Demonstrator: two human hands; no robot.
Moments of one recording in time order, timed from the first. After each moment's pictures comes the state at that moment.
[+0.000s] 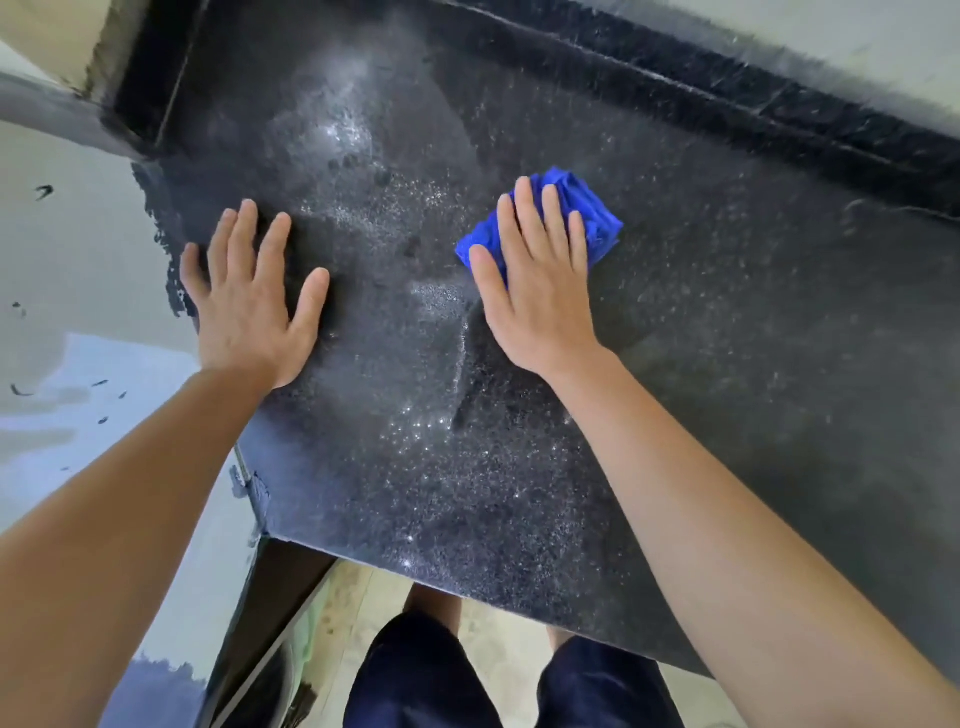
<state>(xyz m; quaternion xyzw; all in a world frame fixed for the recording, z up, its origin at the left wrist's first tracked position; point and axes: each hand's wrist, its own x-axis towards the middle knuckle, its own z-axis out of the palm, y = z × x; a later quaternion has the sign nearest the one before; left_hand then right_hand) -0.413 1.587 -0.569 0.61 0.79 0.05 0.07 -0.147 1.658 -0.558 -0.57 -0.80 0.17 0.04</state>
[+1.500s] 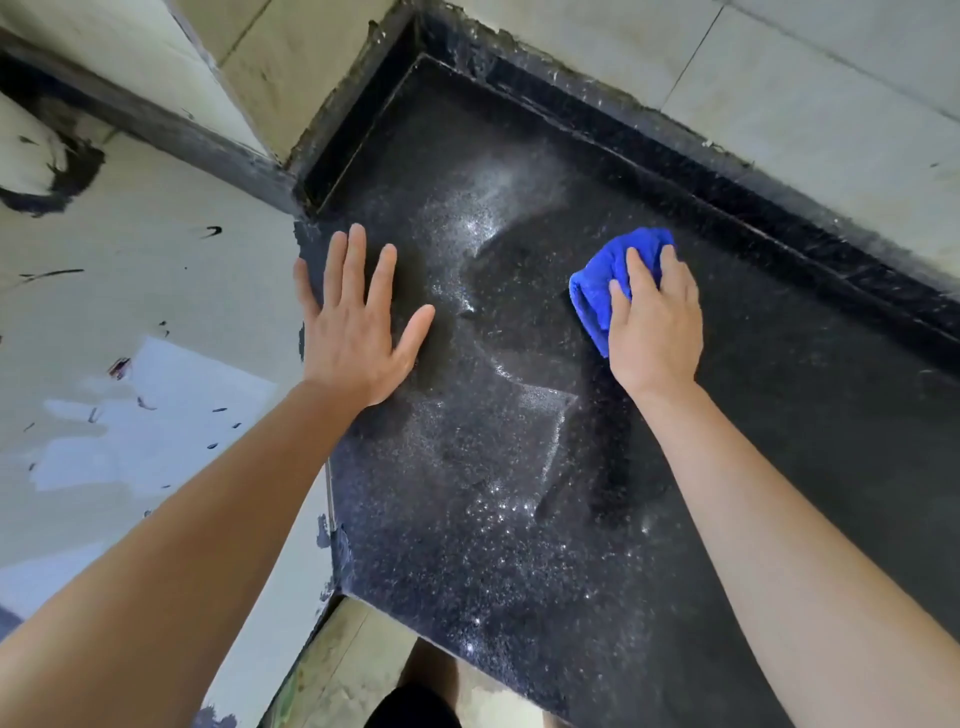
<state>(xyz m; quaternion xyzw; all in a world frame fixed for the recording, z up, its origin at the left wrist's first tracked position) -0.441 1.613 -0.559 0.59 0.81 0.03 0.05 -0.169 1.728 -0.557 -0.66 -0.74 0.11 0.03</state>
